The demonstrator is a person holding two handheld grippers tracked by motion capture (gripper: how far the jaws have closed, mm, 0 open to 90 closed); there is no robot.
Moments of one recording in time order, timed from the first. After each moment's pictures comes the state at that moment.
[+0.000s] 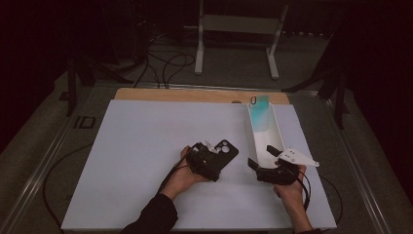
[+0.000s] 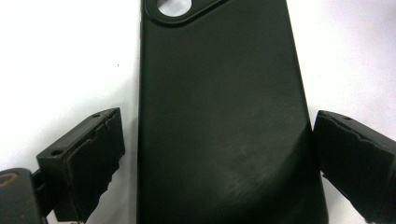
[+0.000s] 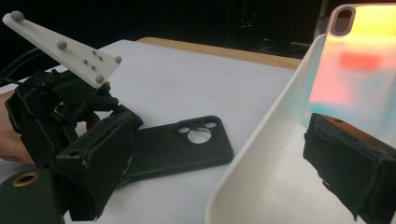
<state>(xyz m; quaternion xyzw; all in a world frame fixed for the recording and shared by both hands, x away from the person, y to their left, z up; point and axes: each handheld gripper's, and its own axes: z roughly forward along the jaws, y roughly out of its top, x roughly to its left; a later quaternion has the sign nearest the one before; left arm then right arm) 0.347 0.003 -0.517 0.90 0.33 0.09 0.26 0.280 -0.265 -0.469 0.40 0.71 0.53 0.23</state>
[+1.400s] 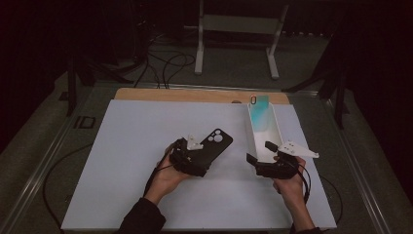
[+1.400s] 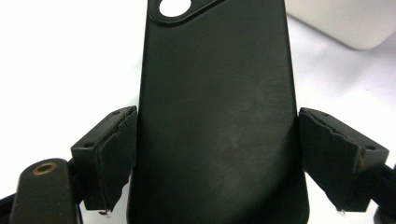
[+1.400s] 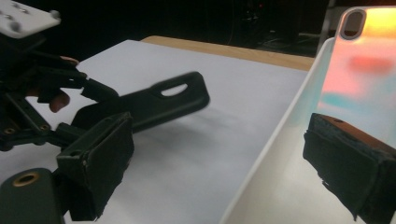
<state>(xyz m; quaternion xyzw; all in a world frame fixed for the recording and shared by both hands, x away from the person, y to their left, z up) 0.323 0.055 -0.467 0.86 0.34 0.13 0.36 0.292 -0.259 -0.448 0.41 0.72 0.53 0.20</state>
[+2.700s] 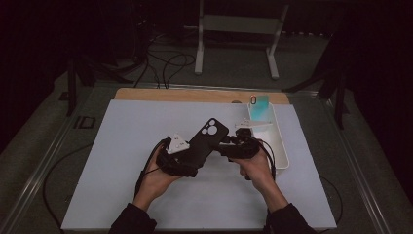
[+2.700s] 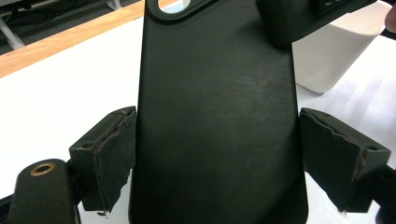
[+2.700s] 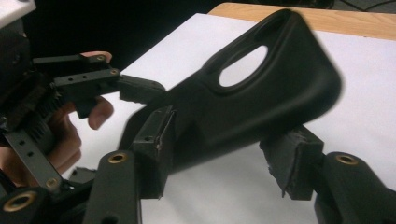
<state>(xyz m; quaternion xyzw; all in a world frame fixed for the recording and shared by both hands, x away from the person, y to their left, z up) 0.299 0.079 -0.436 0.83 0.32 0.16 0.44 0.337 -0.157 -0.416 0.39 0.77 0.51 0.03</state>
